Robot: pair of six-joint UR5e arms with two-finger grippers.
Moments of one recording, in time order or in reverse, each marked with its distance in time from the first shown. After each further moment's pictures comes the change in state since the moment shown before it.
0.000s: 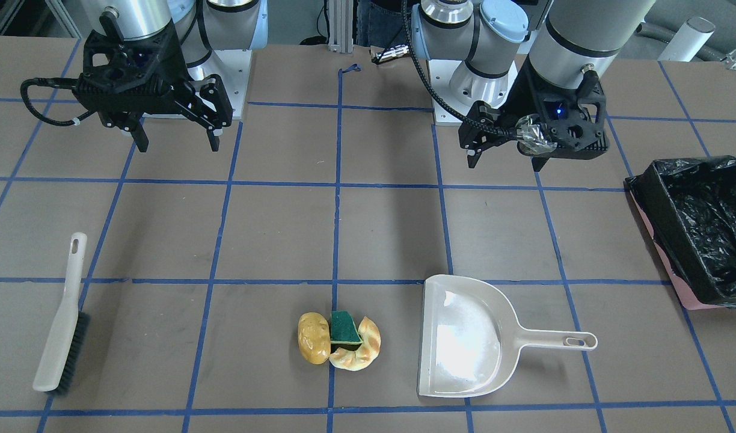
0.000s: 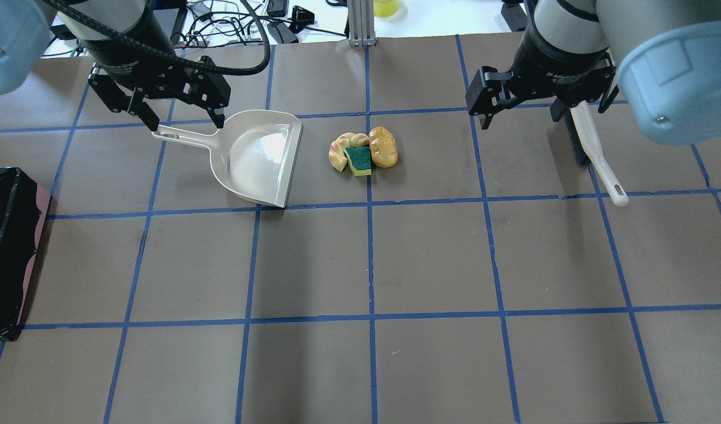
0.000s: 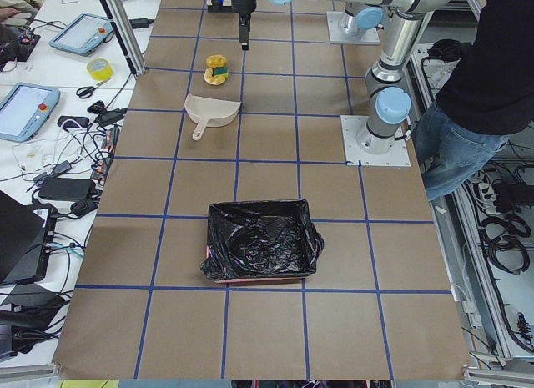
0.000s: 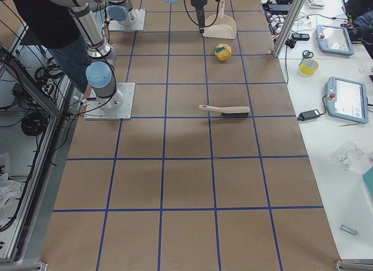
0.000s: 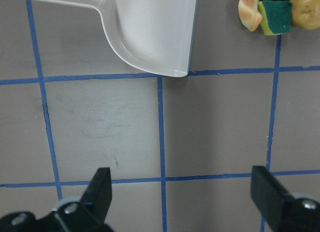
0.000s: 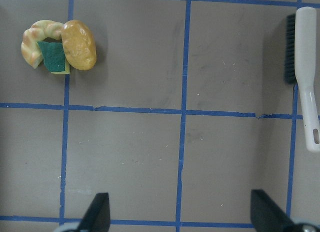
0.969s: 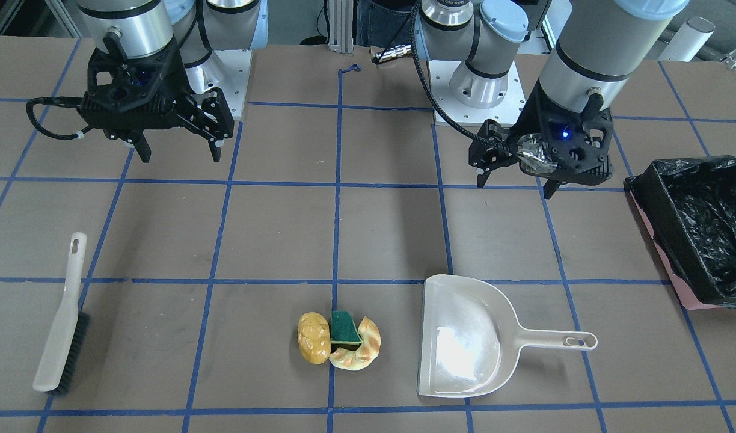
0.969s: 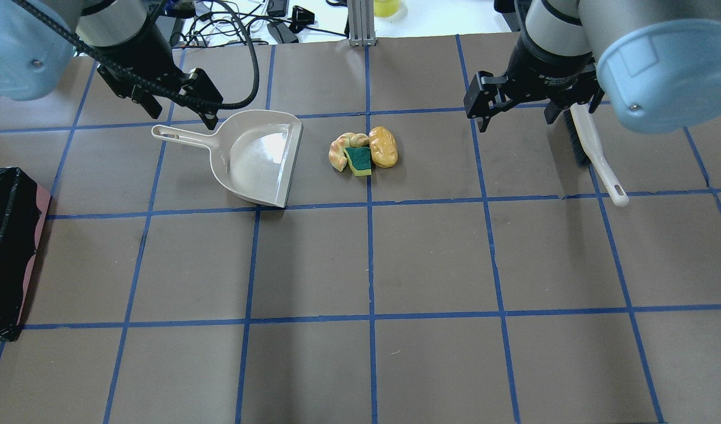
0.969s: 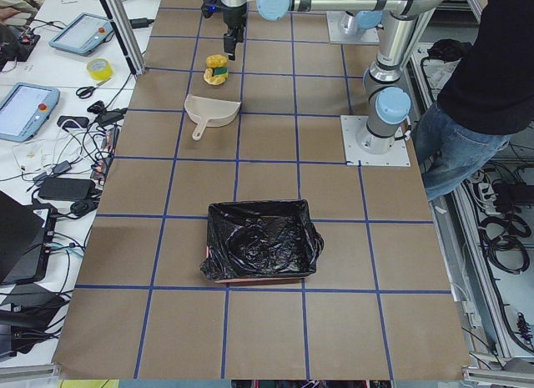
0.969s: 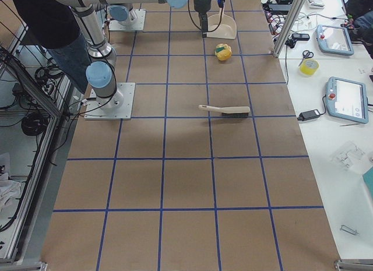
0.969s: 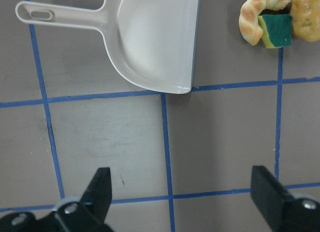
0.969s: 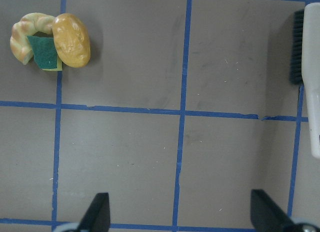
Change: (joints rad) left arm 0.056 -0.066 -0.053 0.146 0.013 0.402; right arm -0.033 0.067 0.002 -0.022 0.000 -0.045
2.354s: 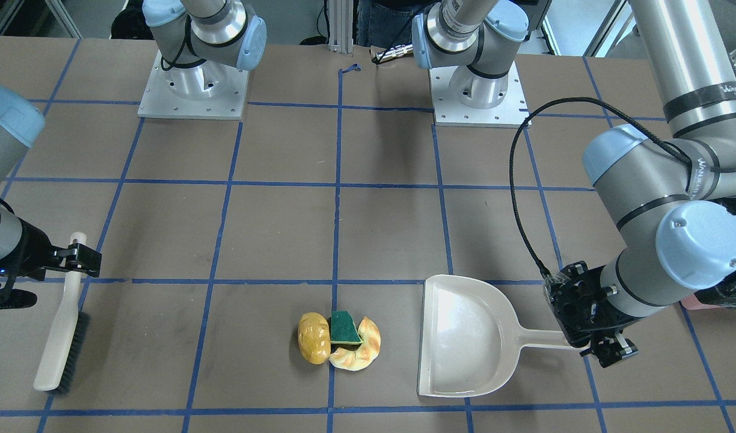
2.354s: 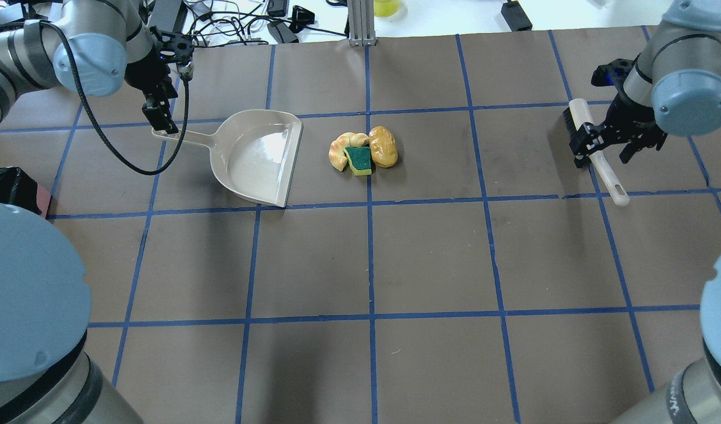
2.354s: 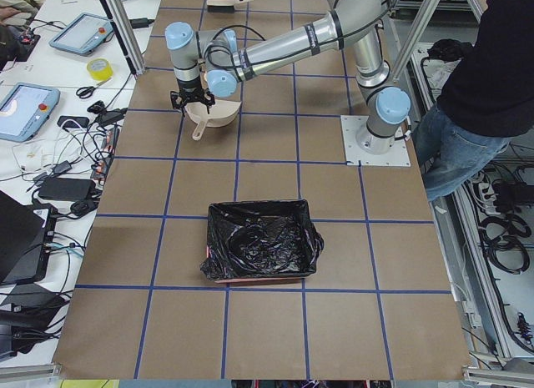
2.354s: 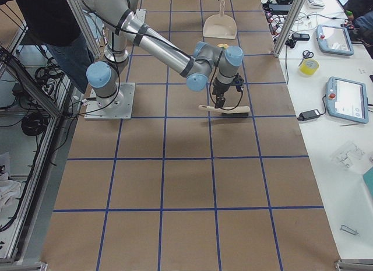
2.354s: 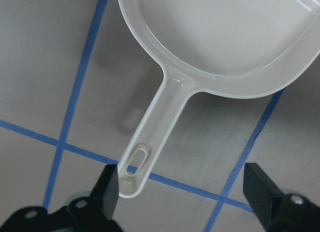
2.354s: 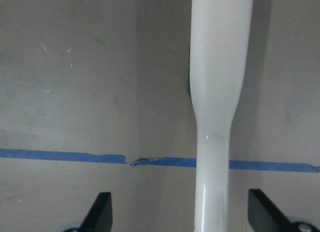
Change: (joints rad) left arm 0.133 -0.404 0.124 0.295 0.067 1.241; right arm -0.409 0.353 0.133 -0.267 -0.016 -0.391
